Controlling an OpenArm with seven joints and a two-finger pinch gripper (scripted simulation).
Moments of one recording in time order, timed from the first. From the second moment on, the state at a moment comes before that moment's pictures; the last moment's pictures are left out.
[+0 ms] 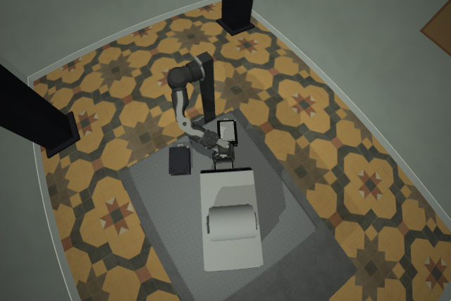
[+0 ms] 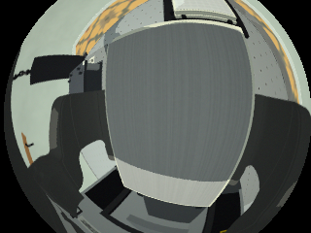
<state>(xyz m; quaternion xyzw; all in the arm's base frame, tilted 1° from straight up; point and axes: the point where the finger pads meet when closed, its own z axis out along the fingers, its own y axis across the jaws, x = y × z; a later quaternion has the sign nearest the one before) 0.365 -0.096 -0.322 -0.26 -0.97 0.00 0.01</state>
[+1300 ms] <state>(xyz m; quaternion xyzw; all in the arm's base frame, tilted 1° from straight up) 0.367 -0.096 -0.290 -0.26 -0.97 -0.01 0.01</state>
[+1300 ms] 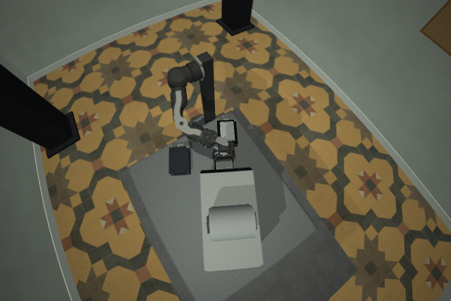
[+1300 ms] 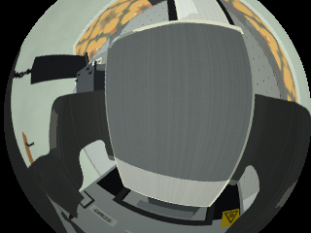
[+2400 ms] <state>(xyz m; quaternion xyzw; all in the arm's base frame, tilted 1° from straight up) 0.368 -0.097 -0.227 -0.26 -0.97 -0.01 0.00</state>
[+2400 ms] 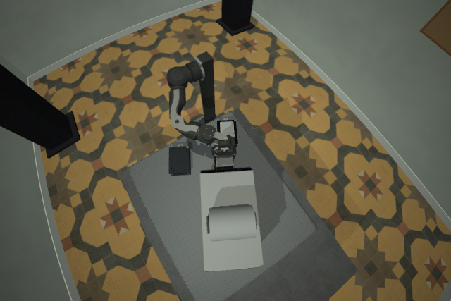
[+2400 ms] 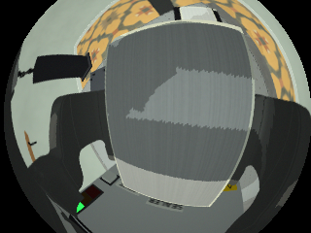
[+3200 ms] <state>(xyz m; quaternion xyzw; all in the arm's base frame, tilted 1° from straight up) 0.363 -0.098 -0.240 -0.26 -0.97 0.00 0.01</state>
